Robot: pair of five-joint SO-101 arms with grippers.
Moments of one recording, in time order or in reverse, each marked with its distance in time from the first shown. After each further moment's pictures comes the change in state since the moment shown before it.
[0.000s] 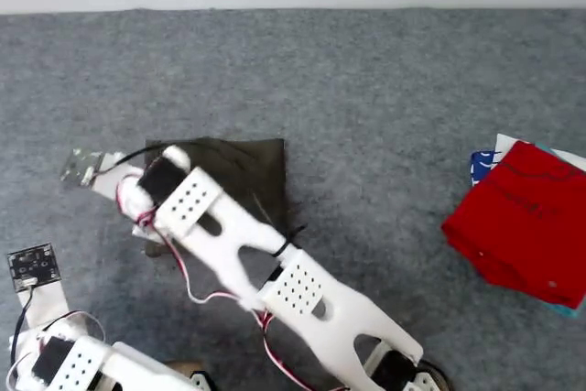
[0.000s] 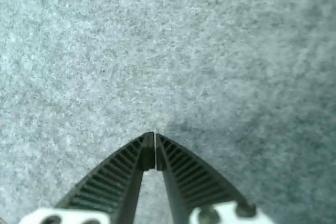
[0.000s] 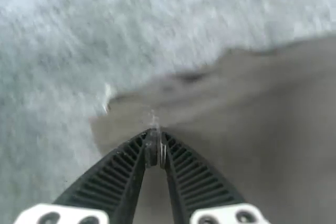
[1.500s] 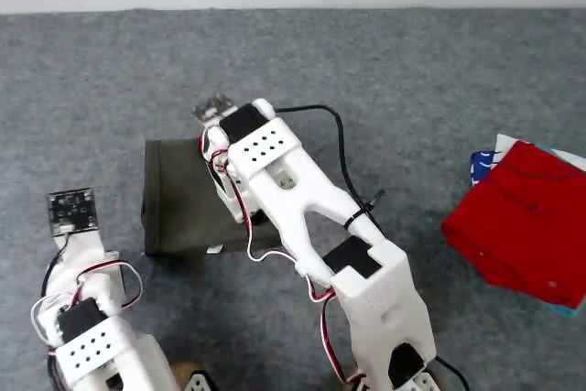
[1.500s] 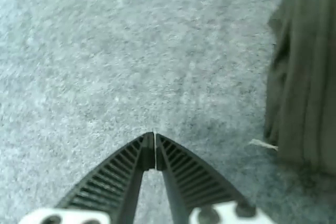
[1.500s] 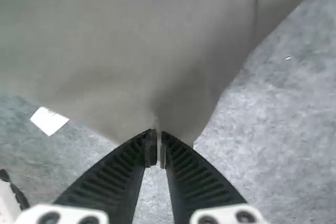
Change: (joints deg) left arm 31.6 0.0 -5.8 -2.5 22.4; right arm 17.4 -33.1 53.4 3.9 -24.8
